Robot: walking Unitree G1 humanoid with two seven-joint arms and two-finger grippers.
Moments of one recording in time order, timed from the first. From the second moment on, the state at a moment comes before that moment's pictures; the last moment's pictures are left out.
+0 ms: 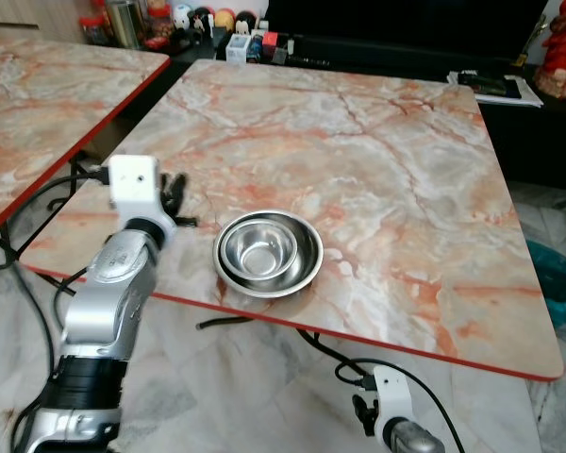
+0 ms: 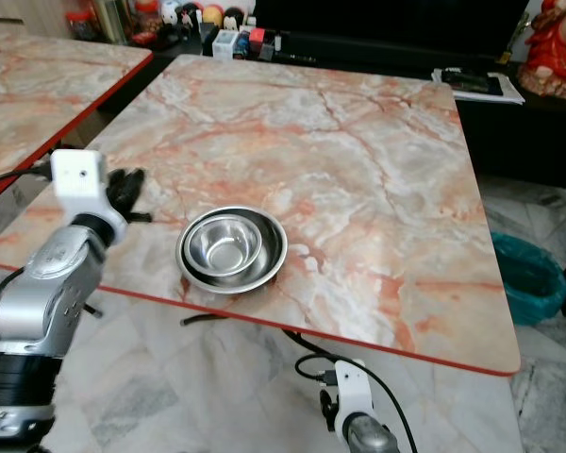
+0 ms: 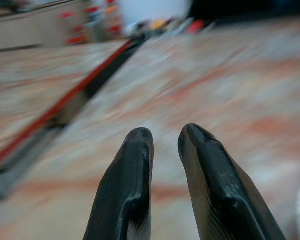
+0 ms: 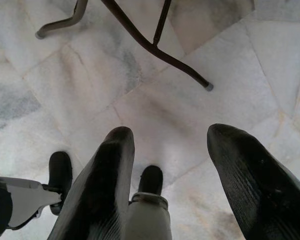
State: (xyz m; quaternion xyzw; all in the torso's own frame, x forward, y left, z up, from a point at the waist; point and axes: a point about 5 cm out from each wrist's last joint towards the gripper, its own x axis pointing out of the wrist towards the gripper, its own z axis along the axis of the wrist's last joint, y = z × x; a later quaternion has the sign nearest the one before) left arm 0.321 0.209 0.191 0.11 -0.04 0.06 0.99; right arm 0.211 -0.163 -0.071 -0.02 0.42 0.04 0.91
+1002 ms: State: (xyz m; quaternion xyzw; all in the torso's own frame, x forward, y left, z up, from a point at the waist) left arm 0.214 0.226 -0.030 0.06 0.33 0.04 0.94; right arm 0.207 -0.163 -0.073 -0.02 0.42 0.05 0.91
